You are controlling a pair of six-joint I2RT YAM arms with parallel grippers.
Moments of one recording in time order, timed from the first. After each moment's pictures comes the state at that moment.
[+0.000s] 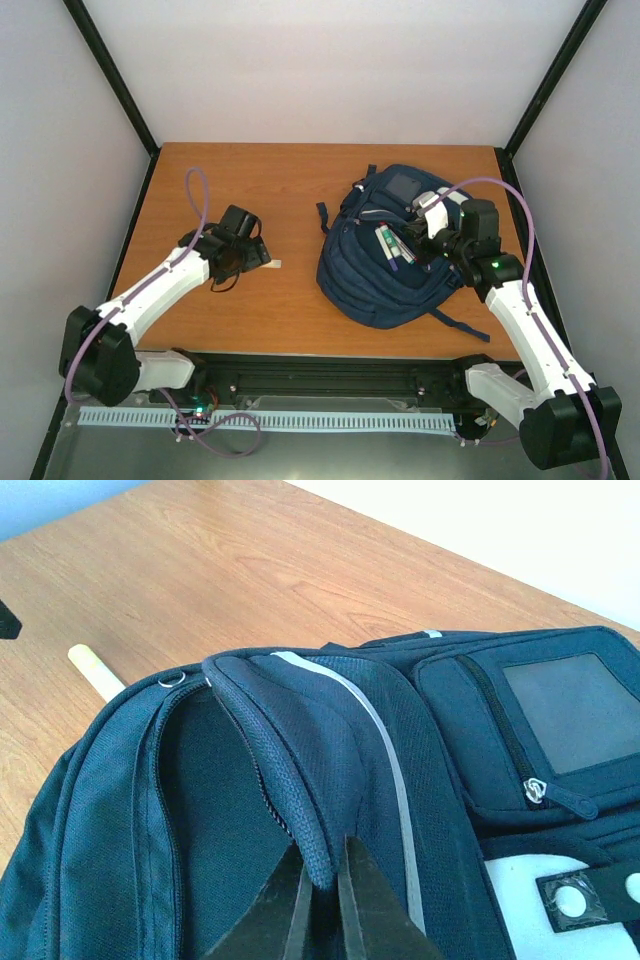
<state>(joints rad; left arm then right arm) -0.46 1.26 0.92 -0.80 -0.18 -0.83 0.18 0.98 0.83 -0.40 -0.48 -0.28</state>
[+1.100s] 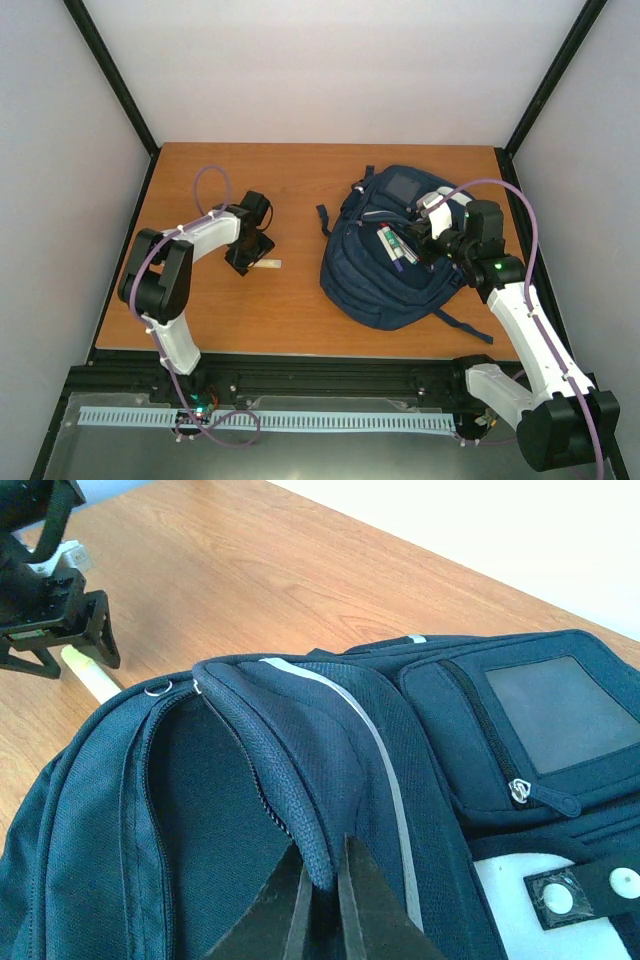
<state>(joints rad) -0.35 1.78 1.13 -0.75 -0.08 -1.20 0.14 0.97 0.82 -0.39 -0.51 -0.30</state>
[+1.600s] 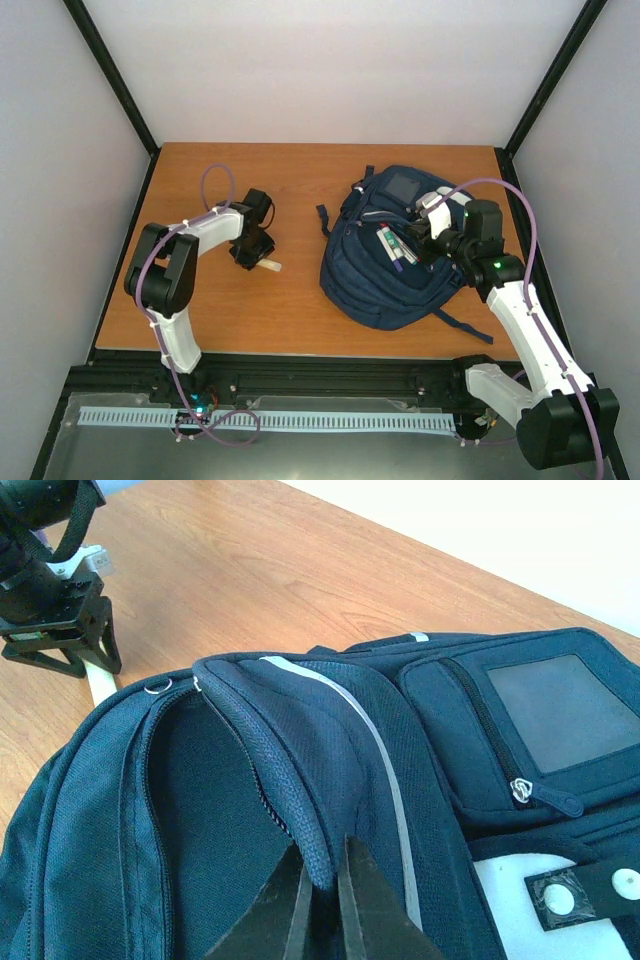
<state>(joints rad) -0.34 1.85 1.18 -0.75 -0.01 -1.13 0.14 0.98 0.82 -0.39 -0.51 -0.31</state>
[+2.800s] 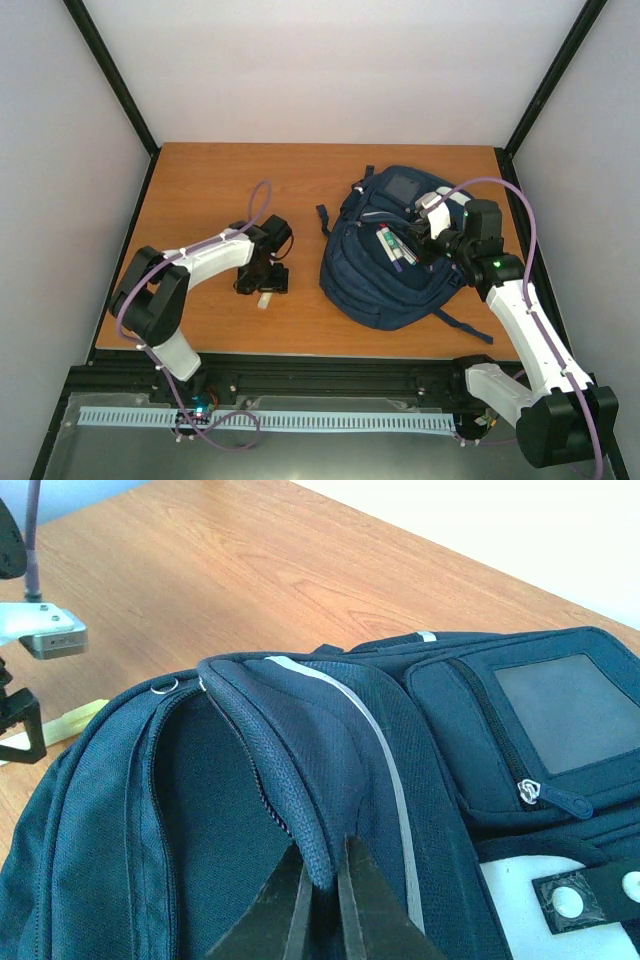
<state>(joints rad) -0.57 1.65 1.01 -0.92 0.00 -0.61 0.14 0.99 0.82 -0.39 -0.53 -0.31</state>
